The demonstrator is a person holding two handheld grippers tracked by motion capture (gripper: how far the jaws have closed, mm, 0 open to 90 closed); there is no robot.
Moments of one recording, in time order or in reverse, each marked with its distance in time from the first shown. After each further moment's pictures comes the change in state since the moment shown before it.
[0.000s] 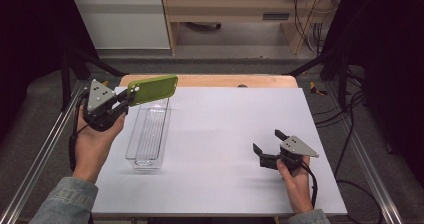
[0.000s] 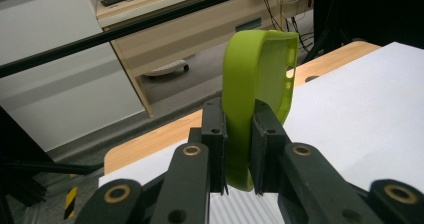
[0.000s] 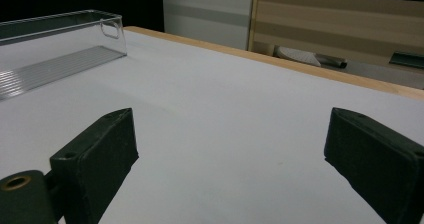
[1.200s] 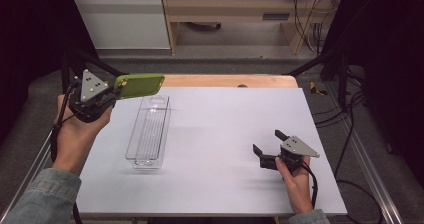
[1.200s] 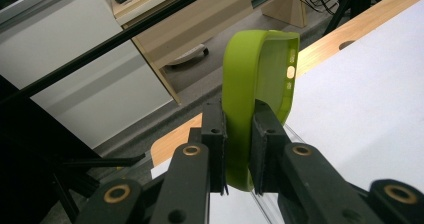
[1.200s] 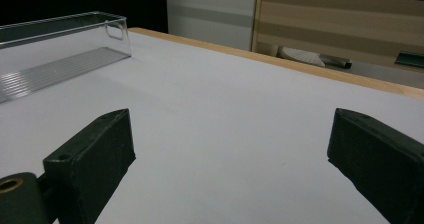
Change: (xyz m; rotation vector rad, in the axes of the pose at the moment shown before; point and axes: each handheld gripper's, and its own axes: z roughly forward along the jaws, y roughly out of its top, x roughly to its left) left arm 0.027 0.013 -0.004 0.092 0.054 0.160; right arm 0.000 0.000 -0.001 -0.003 0.016 0.006
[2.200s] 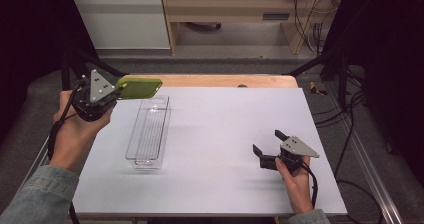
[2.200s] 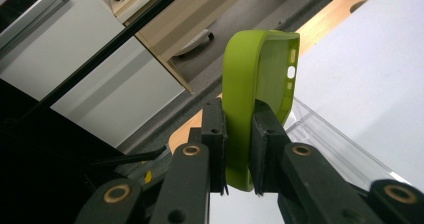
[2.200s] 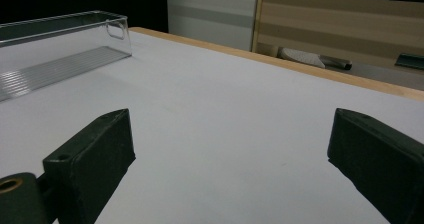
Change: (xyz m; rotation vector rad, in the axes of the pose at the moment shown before) left arm -0.002 0.003 0.006 0.073 0.018 0.144; right arm 0.000 0.000 0.000 -0.001 0.001 -0.009
